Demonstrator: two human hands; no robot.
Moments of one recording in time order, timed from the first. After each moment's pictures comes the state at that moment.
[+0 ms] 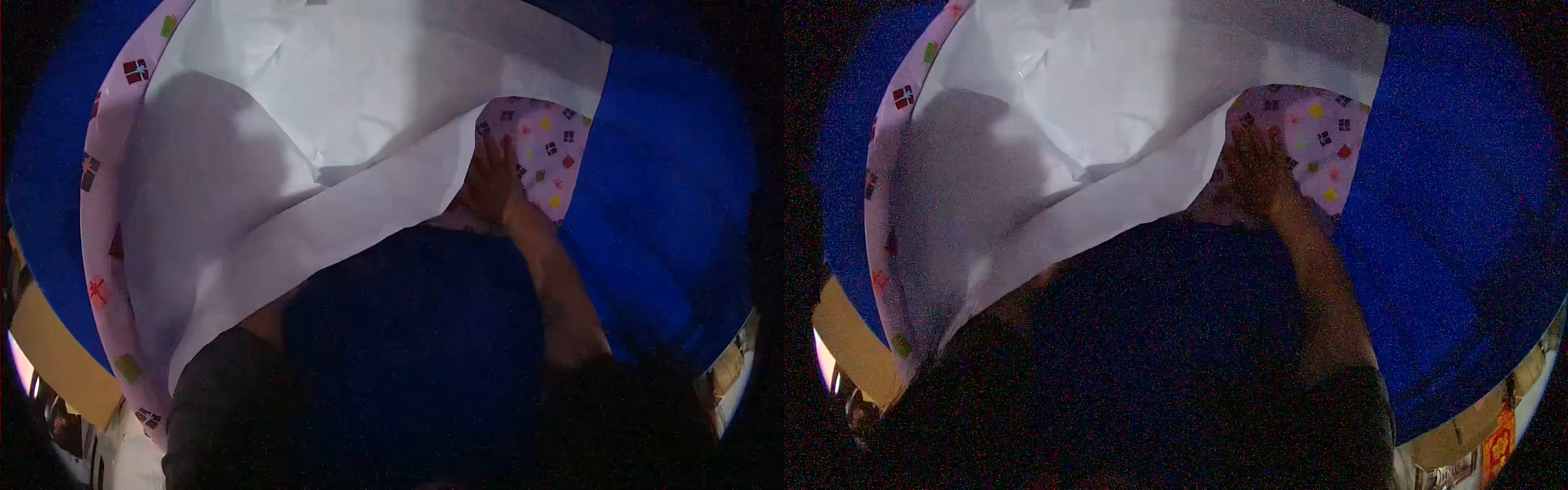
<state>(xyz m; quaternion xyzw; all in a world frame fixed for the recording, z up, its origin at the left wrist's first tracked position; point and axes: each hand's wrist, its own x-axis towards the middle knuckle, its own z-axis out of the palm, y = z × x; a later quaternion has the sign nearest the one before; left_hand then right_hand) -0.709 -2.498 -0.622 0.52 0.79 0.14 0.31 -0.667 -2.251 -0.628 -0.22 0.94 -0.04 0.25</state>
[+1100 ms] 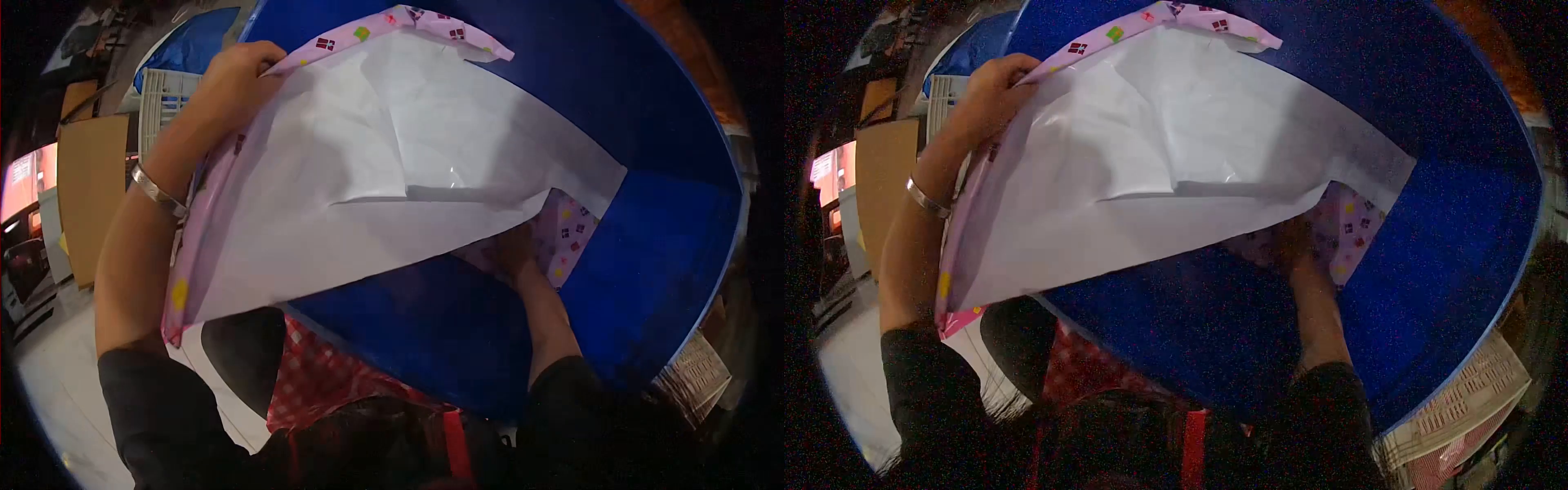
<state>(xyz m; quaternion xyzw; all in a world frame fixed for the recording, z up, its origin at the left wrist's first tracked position) -0.876 -2.664 -0.269 0.12 0.99 -0.01 0.09 -0.676 -2.272 -0.608 -0.20 0.94 -0.09 0.28</state>
